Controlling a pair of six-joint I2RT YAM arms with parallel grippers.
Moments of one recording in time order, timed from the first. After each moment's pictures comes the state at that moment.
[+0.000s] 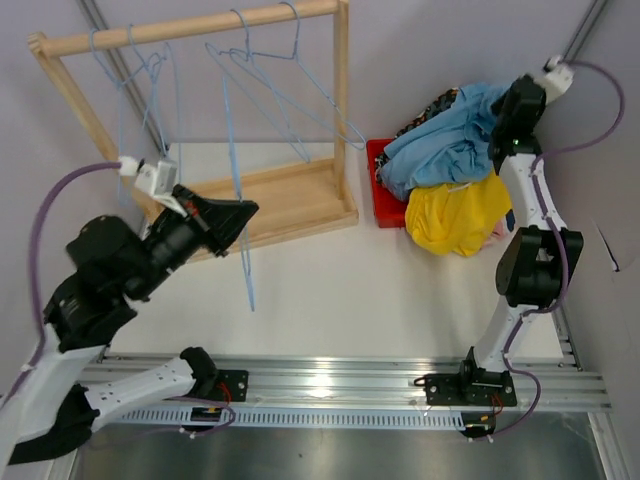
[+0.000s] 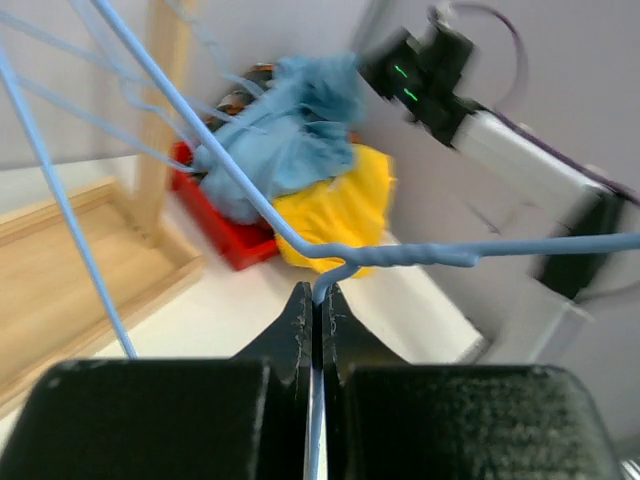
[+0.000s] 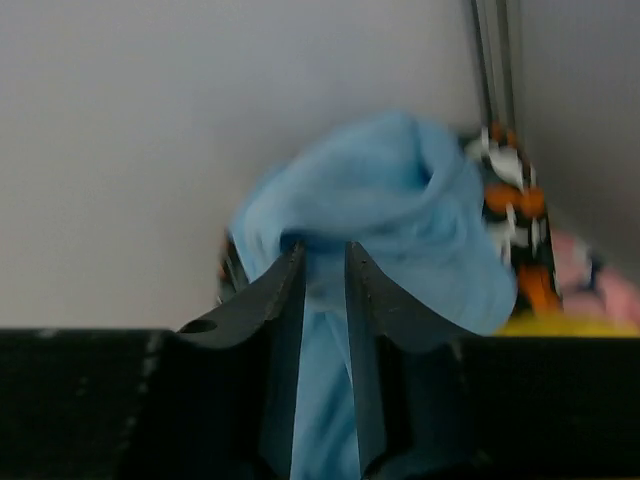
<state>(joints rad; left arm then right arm) -0.91 0.77 1.44 -0.60 -0.20 -0.40 -0.08 1.93 1.93 0.05 0.37 0.43</state>
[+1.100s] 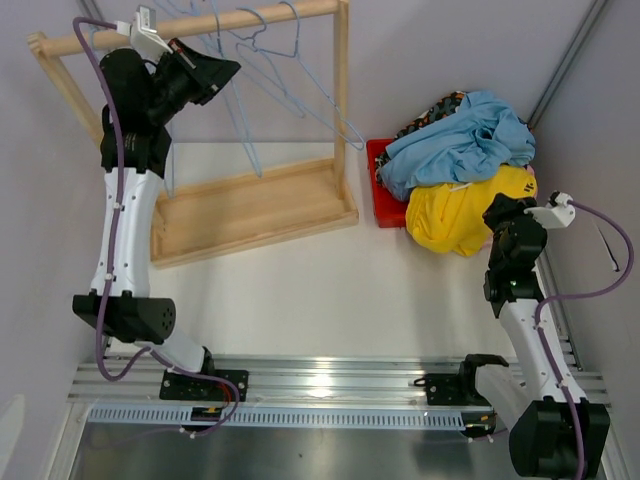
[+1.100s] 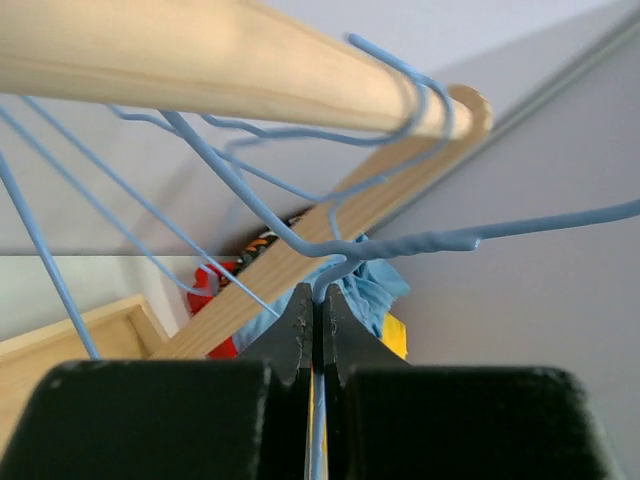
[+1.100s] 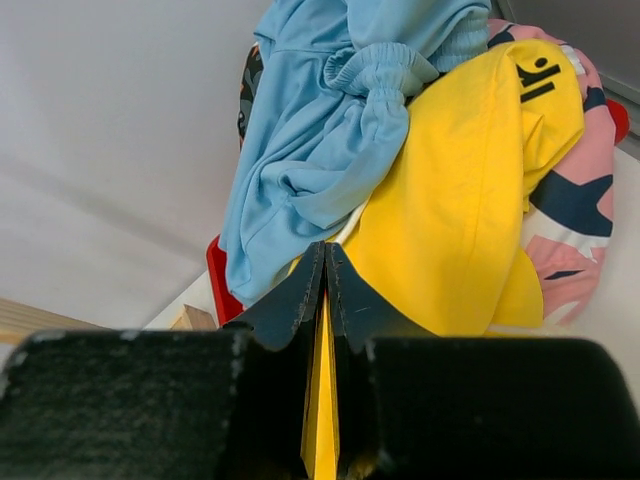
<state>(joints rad) -0.04 1.58 2.00 -0.32 0.49 -0.76 -0.03 0.90 0.62 0.29 0.32 0.66</state>
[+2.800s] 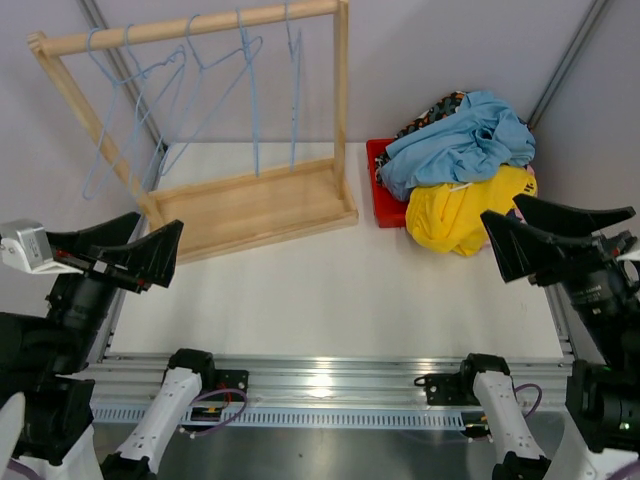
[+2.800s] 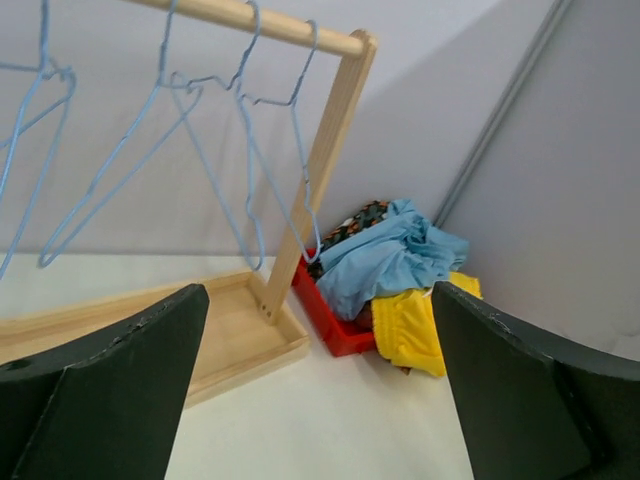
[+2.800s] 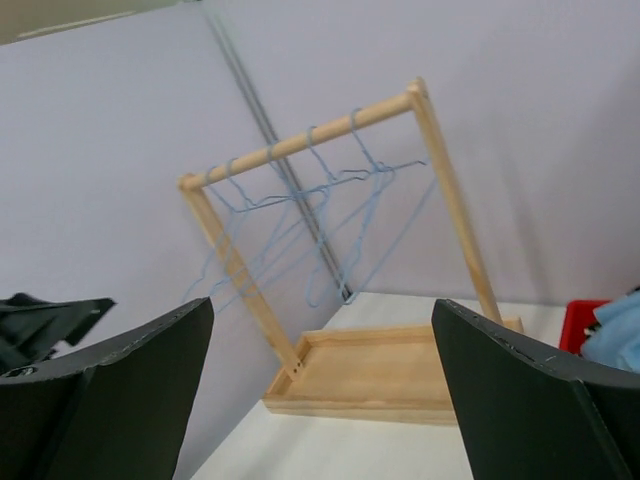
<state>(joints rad) -0.12 0.58 1.58 -0.72 0.20 -0.41 -0.08 0.65 1.58 -0.51 -0.54 0.69</state>
